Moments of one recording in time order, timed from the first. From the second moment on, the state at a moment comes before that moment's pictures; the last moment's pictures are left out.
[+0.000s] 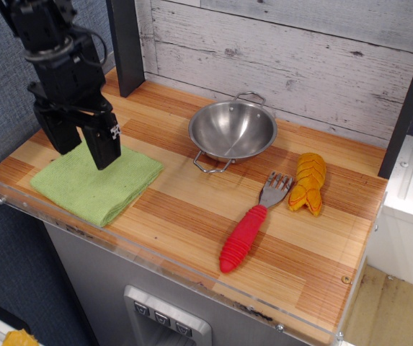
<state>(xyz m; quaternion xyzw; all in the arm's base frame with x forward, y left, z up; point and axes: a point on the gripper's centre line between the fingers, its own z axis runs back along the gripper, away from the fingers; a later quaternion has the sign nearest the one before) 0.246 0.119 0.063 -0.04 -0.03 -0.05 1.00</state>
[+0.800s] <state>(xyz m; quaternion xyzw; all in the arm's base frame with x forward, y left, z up) 0.264 0.133 0.021 -0.01 0.00 -0.14 0.99</state>
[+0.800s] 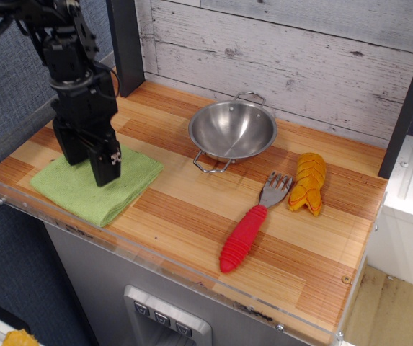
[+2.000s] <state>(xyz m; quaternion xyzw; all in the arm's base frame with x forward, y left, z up) 0.255 0.106 0.008 -0.02 -0.04 -0.13 0.99</state>
